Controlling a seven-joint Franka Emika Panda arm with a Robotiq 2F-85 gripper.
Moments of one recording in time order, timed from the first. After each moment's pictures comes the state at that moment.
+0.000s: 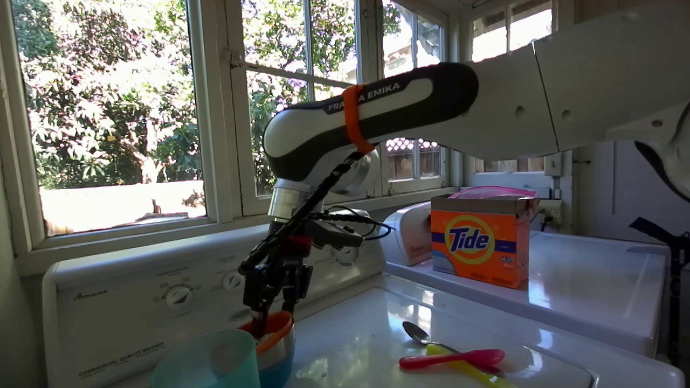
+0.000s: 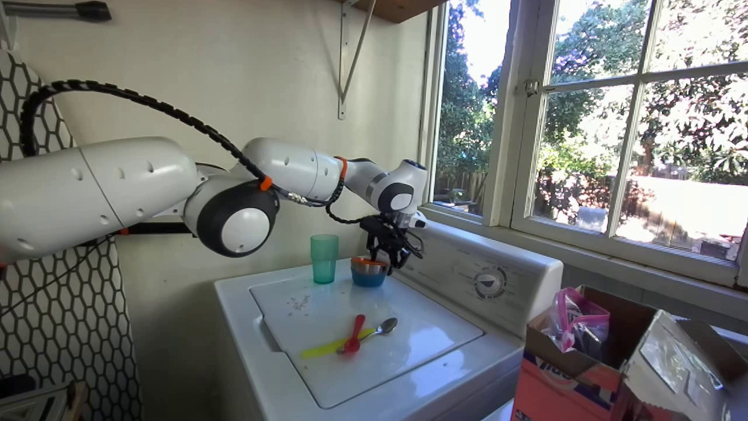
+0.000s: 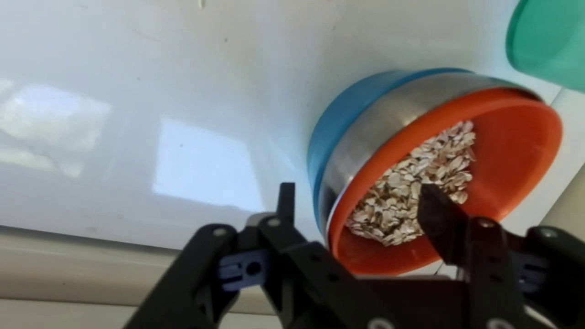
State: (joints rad) arm 0.16 1.22 0.18 -0.54 0.13 1.81 -0.25
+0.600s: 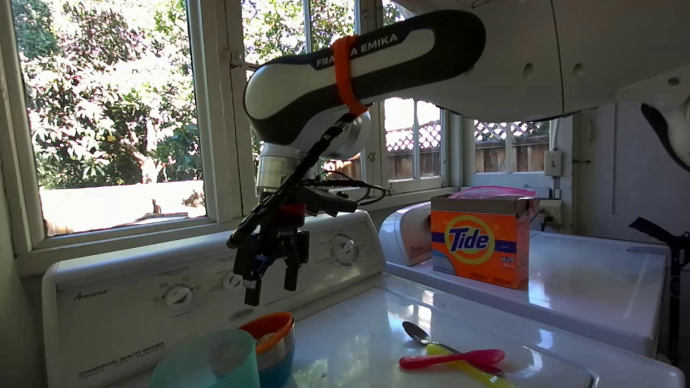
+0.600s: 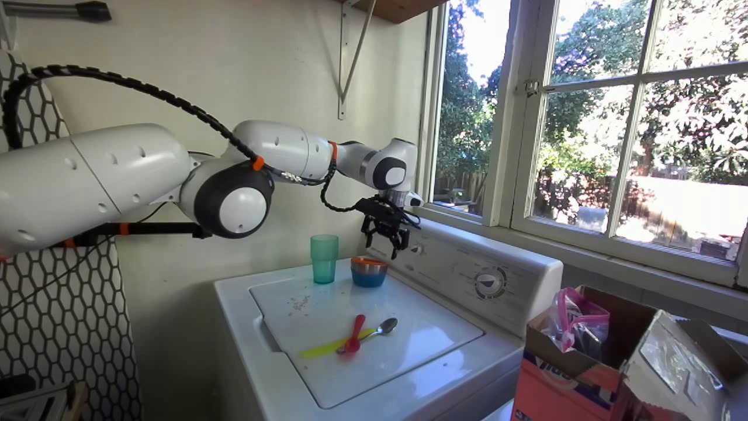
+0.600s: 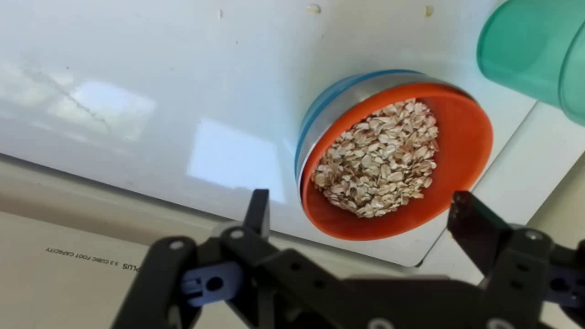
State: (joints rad) arm 0.21 1.15 0.13 -0.53 0.06 1.73 -0.22
